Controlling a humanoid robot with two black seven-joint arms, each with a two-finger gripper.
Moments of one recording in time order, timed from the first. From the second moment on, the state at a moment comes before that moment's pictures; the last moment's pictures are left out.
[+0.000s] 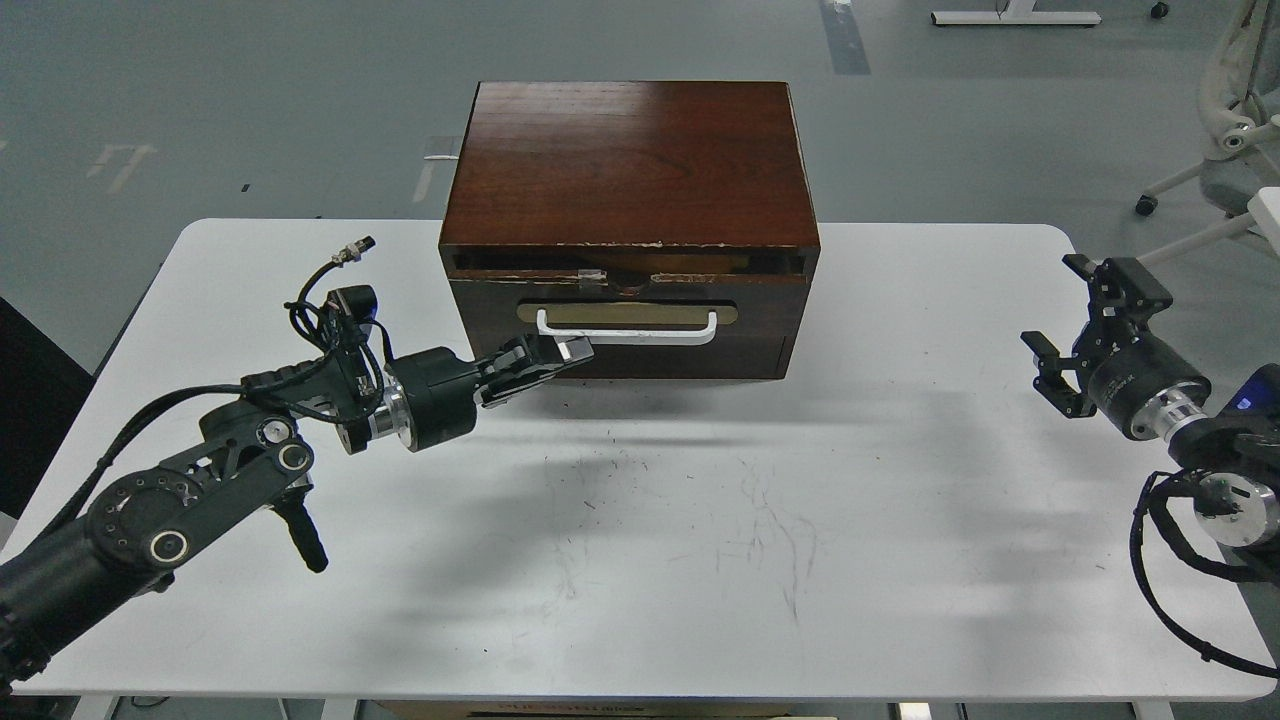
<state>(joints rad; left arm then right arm) -0.56 0.42 -0.70 -1.19 1.24 -0.37 -0.33 0.66 -0.67 0.23 0.81 0.03 0.25 0.49</state>
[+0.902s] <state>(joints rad) -0.57 0.40 -0.70 -1.15 1.24 -0.30 -0.31 0.65 -0.67 0.23 0.82 0.03 0.25 0.49</state>
